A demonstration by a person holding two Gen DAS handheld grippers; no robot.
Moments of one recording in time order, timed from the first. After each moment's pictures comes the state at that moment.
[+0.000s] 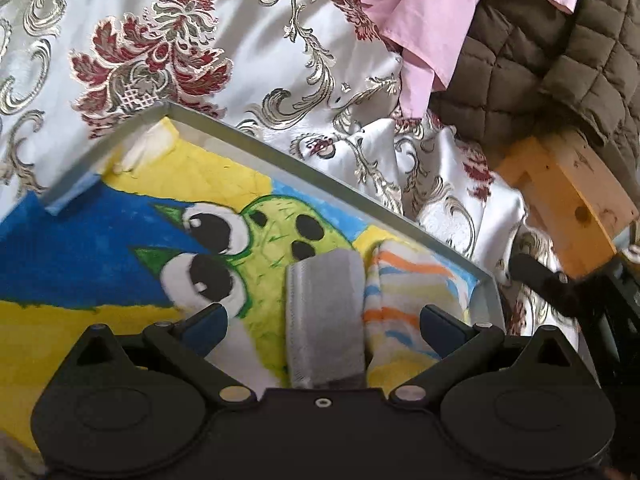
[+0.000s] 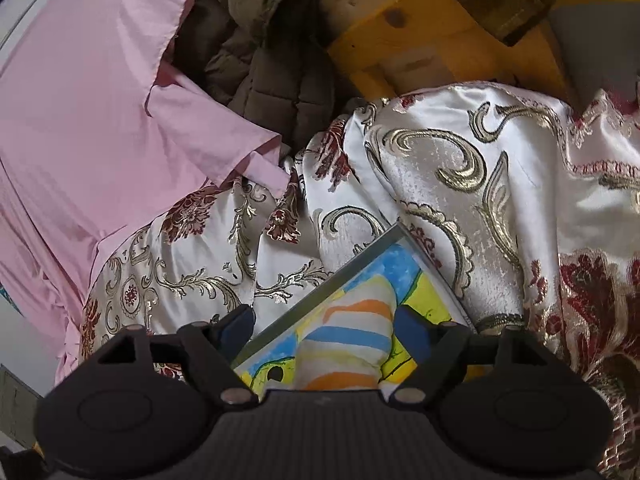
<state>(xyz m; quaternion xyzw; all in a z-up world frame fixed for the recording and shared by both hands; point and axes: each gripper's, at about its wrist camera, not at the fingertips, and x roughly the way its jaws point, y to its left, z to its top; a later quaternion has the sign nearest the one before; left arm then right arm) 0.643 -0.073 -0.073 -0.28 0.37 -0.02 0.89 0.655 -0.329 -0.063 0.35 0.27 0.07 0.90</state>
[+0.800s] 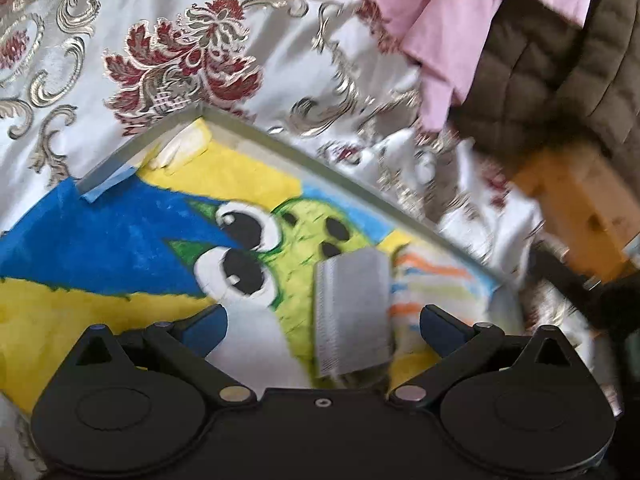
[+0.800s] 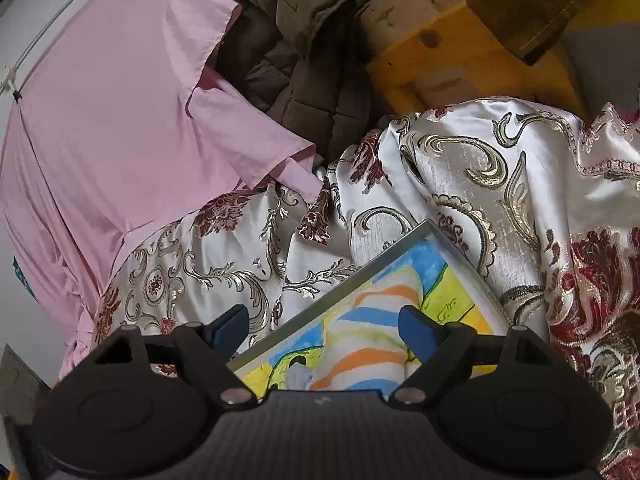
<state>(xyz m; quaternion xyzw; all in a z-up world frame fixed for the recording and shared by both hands) 0.629 -0.073 -0.082 -0.27 0.36 0.02 0.89 0.624 -0.312 -0.059 0.33 0.22 0.09 0.91</state>
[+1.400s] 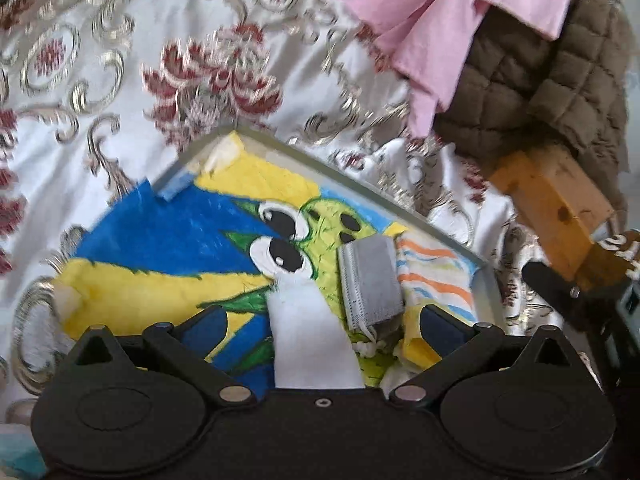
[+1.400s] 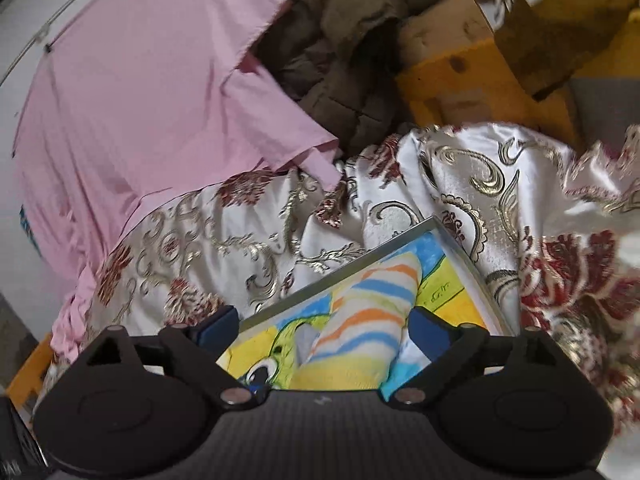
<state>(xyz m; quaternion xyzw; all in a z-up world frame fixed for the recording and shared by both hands) 0.564 -0.032 -0.060 -0.28 0.33 -0.02 0.90 0.562 -0.291 -0.039 0.24 0.22 0.11 0.94</state>
